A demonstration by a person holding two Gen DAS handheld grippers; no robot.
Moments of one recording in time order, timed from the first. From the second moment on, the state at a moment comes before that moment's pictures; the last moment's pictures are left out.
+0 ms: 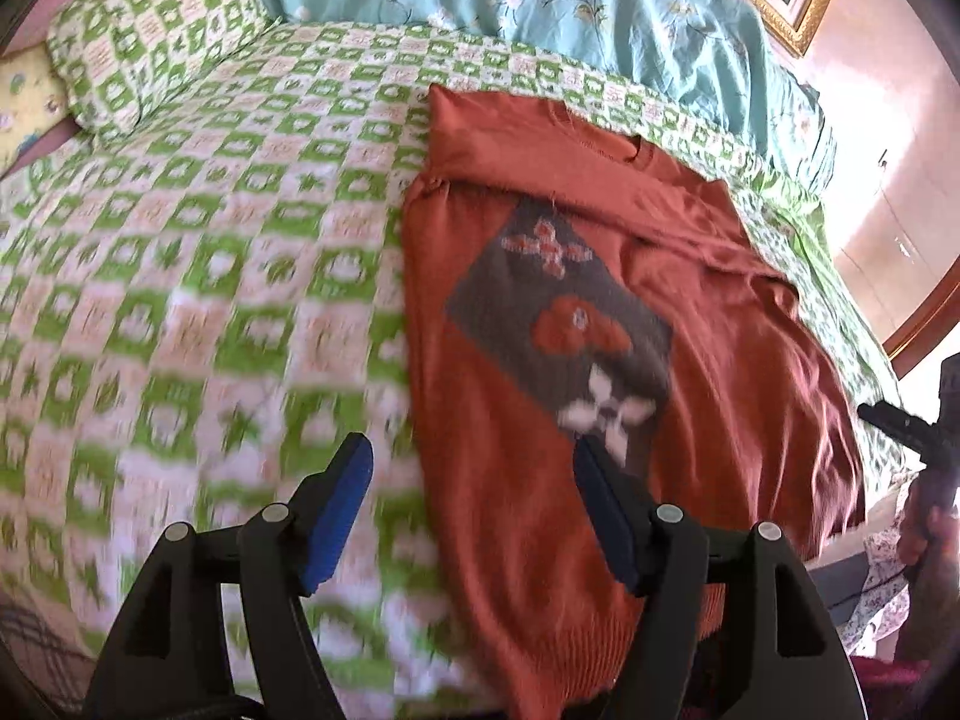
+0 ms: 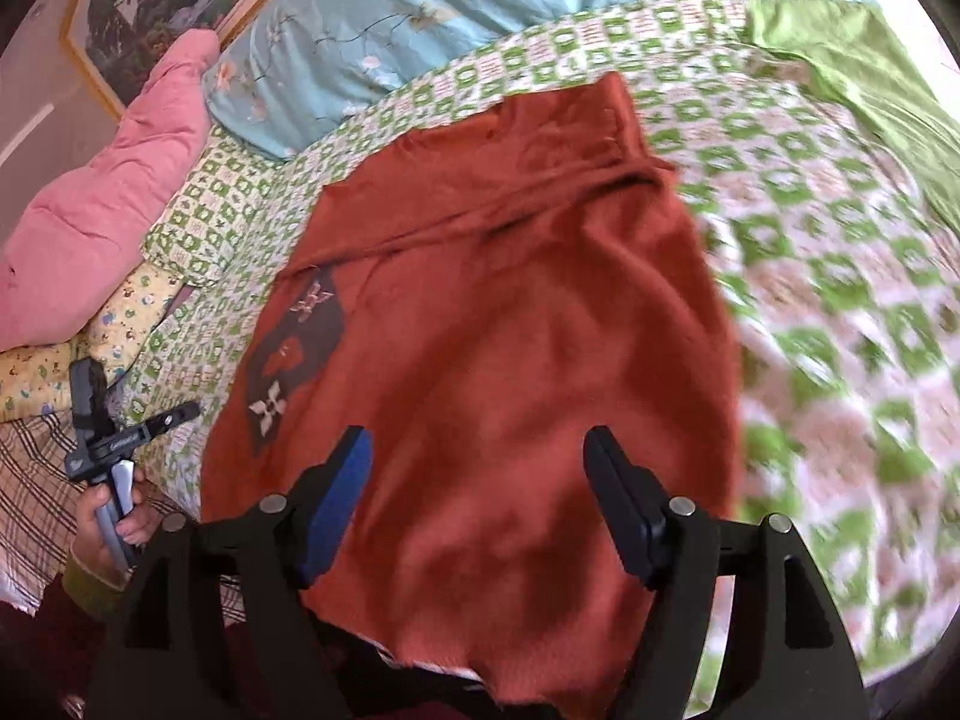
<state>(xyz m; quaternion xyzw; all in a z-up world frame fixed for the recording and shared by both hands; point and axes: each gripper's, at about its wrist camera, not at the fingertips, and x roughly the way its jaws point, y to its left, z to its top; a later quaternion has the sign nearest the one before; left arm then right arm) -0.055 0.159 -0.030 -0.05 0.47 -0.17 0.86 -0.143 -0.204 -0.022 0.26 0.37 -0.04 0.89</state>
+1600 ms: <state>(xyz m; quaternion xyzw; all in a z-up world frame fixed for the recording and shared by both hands) -0.094 0.154 -0.017 -0.14 0.43 -0.27 0.85 -0.195 -0.240 -0.024 0.34 0.29 0.03 0.89</state>
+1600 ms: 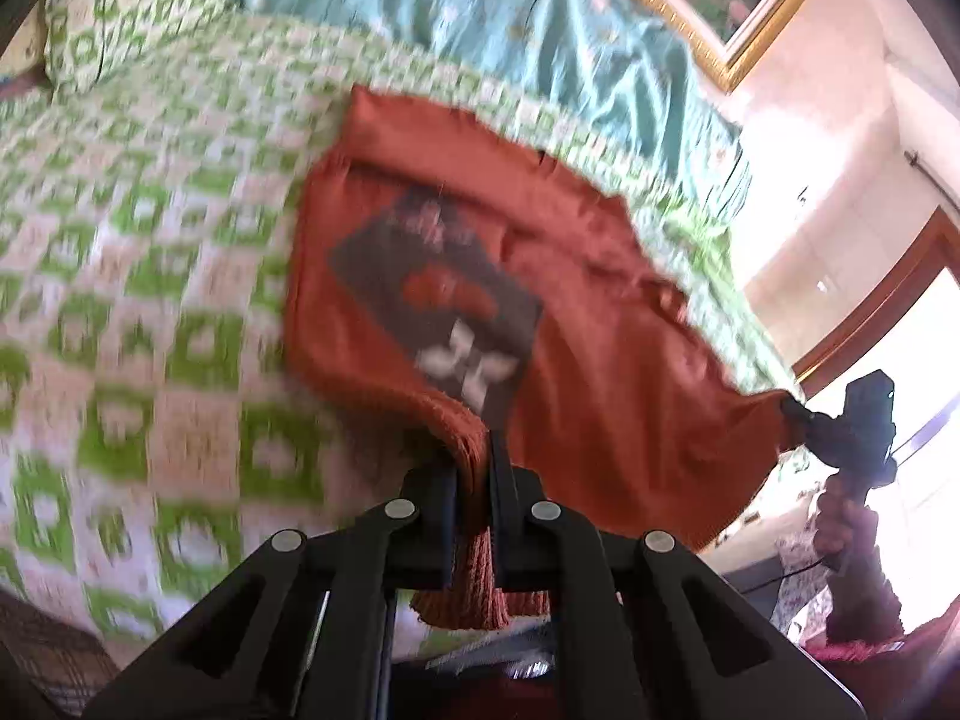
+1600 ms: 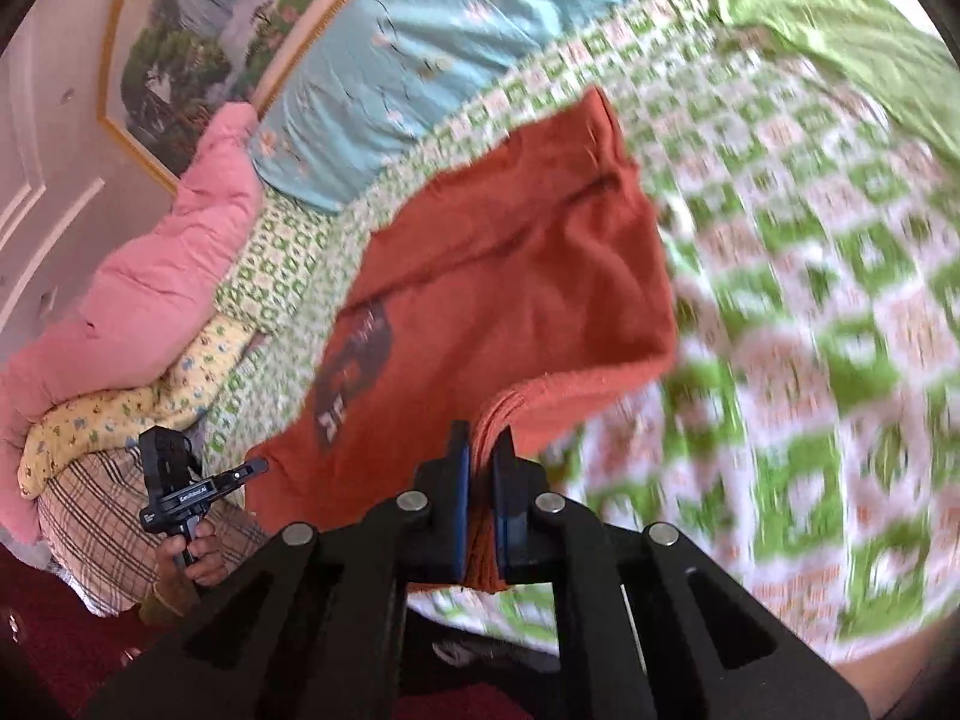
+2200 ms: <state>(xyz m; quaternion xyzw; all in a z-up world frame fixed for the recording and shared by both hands) 0.076 0.130 0.027 -0.18 0.35 -0.23 0.89 -0.065 -0.316 0.035 0.33 0.21 0.01 0.92</state>
